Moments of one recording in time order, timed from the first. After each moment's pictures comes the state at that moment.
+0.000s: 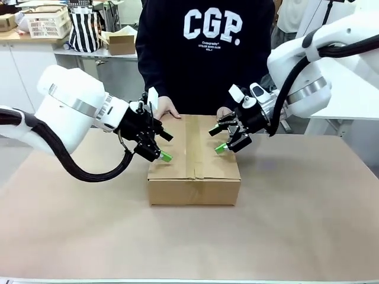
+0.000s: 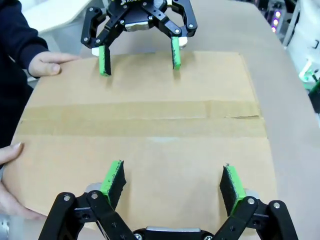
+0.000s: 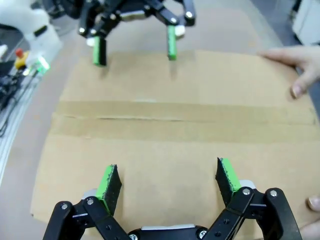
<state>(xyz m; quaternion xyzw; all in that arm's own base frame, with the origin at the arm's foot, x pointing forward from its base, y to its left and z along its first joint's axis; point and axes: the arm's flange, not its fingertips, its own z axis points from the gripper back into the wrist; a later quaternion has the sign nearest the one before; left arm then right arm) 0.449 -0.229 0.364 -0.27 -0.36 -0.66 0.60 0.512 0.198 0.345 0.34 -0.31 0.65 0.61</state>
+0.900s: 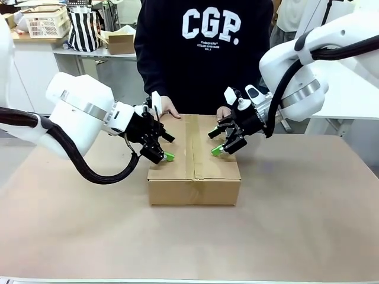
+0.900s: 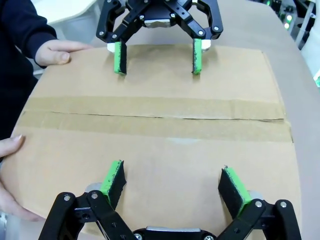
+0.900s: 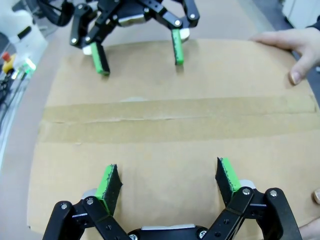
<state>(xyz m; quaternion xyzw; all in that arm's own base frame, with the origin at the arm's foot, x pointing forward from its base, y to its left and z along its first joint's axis) 0.462 -0.236 0.343 -0.27 -0.37 -0.64 0.62 0.507 0.210 0.341 0.32 -0.30 0.63 0.64</state>
